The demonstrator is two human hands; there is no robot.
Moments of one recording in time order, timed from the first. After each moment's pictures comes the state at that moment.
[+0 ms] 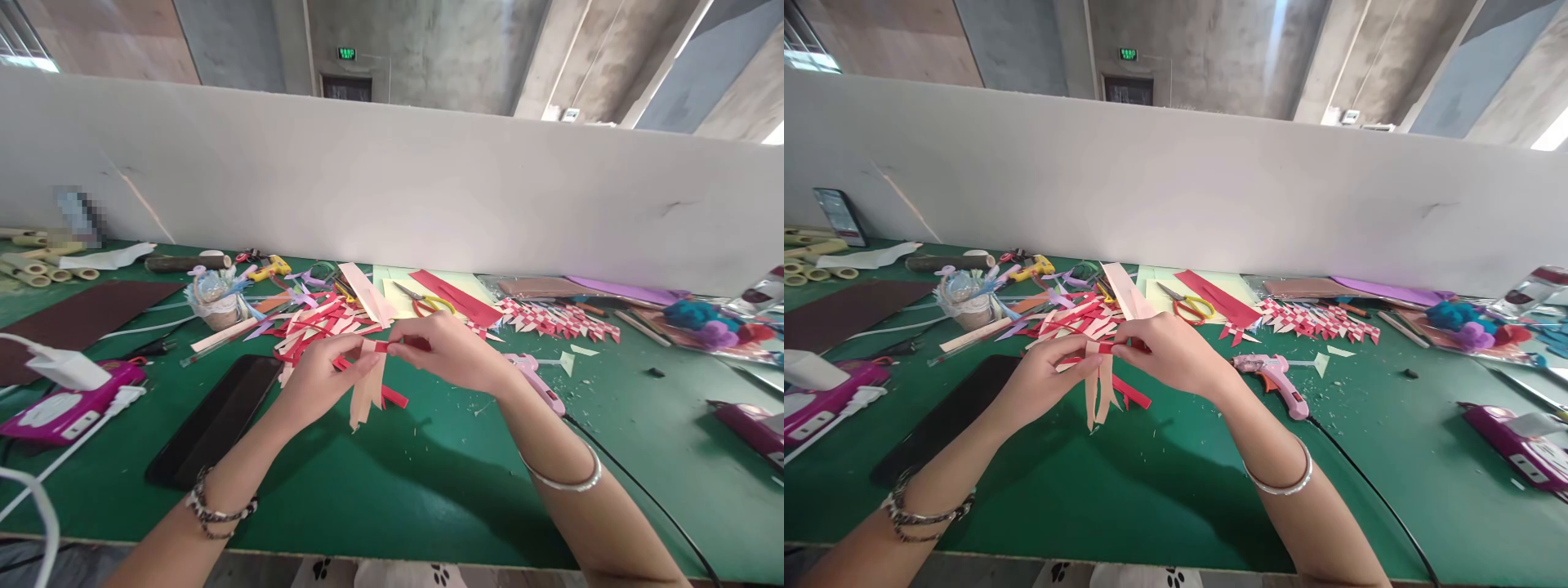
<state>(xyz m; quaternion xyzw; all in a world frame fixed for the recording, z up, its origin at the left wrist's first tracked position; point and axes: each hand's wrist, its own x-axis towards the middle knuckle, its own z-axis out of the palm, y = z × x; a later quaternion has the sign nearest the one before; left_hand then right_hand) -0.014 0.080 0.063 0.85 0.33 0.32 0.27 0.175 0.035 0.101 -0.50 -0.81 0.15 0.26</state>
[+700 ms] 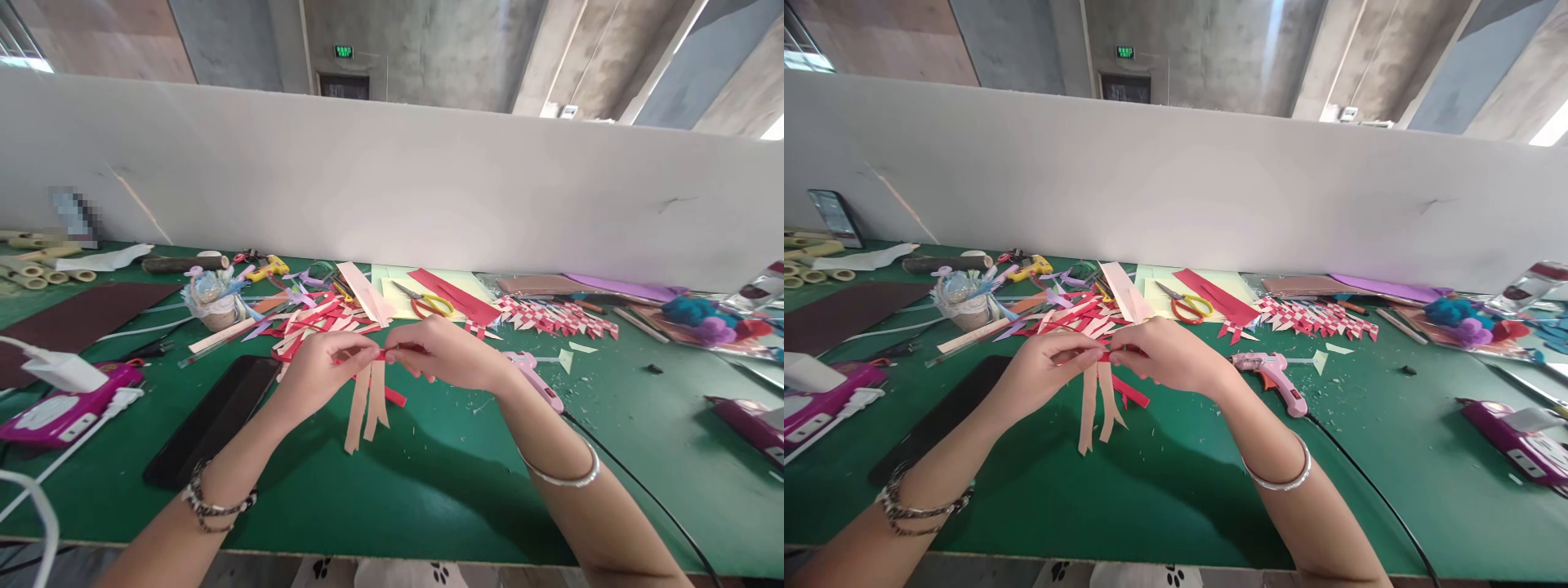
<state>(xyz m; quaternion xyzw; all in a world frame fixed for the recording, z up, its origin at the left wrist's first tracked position) -0.011 0.081 0.073 0.84 0.32 0.31 0.30 0.178 0.036 0.102 -0.46 -0.83 0.22 0.20</state>
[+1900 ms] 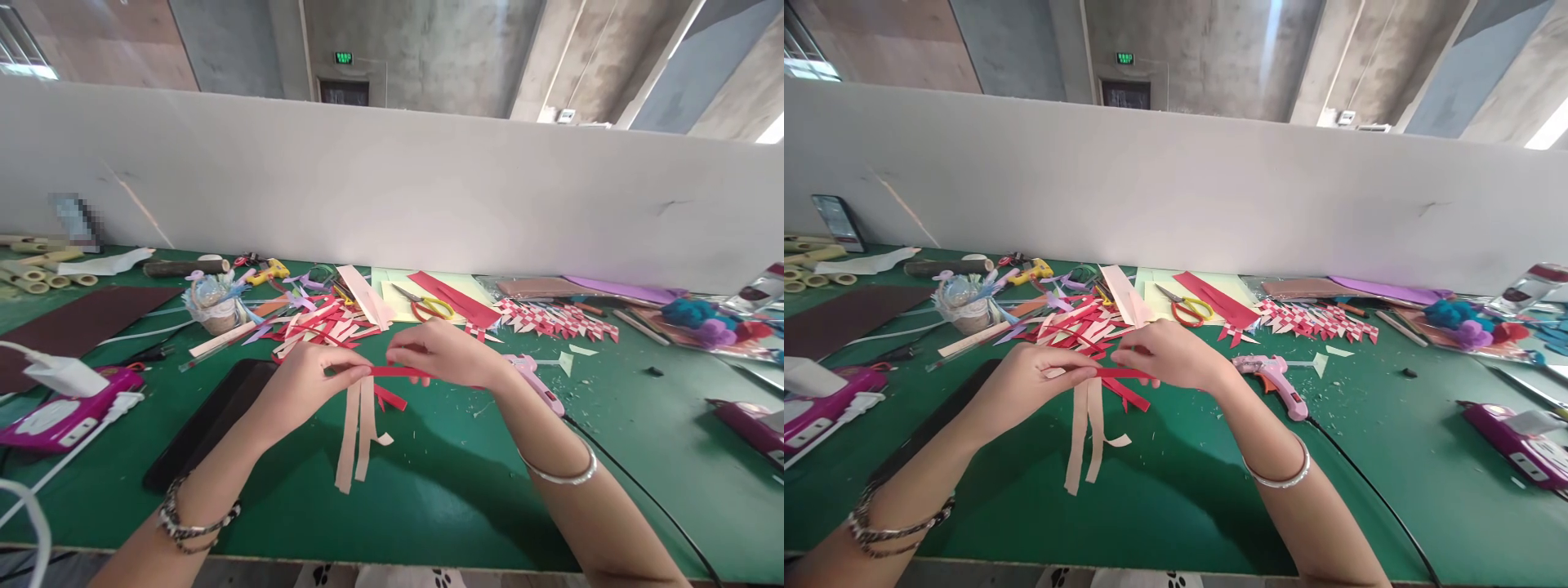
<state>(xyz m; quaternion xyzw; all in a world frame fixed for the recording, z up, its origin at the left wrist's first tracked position) -0.027 0.080 0.075 0.87 0.35 0.25 0.25 0.184 0.042 0.096 -0.48 -0.82 0.24 0.20</state>
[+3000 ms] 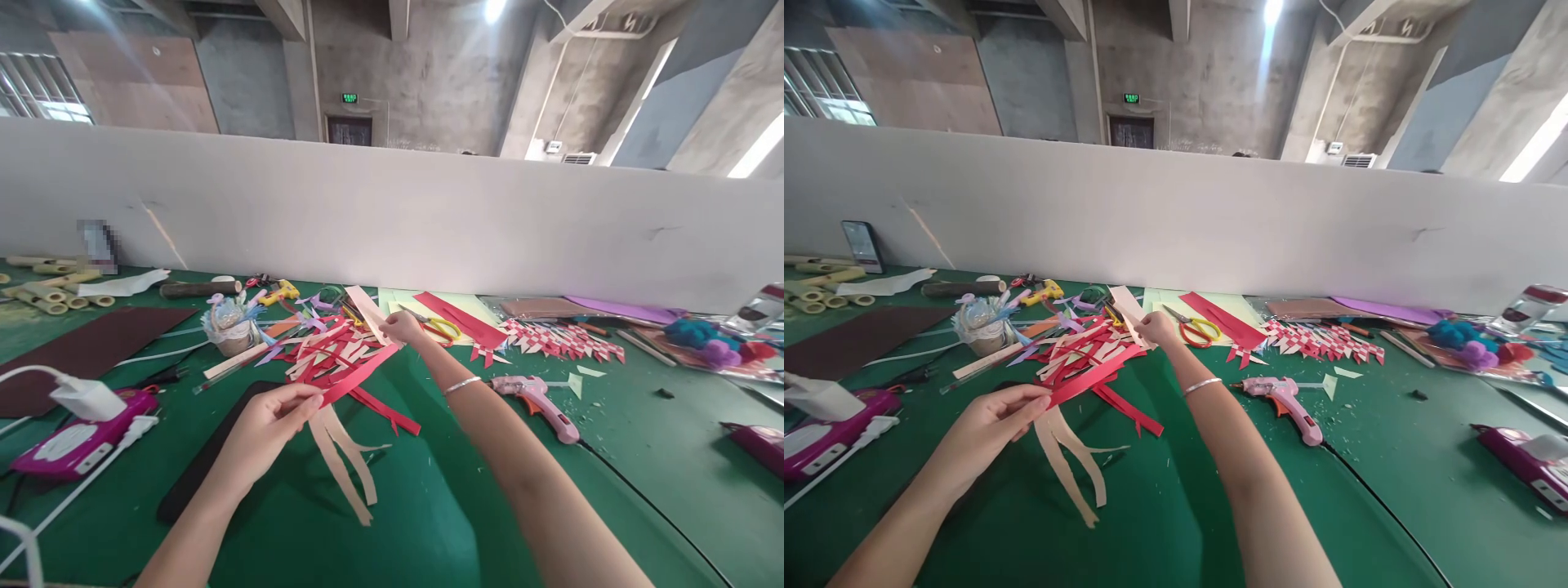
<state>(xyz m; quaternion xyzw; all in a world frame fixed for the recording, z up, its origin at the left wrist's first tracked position) -0.088 0.078 0.046 0.68 0.51 0.32 0.42 0.165 0.196 0.024 -0.72 -0.59 0.30 0.22</state>
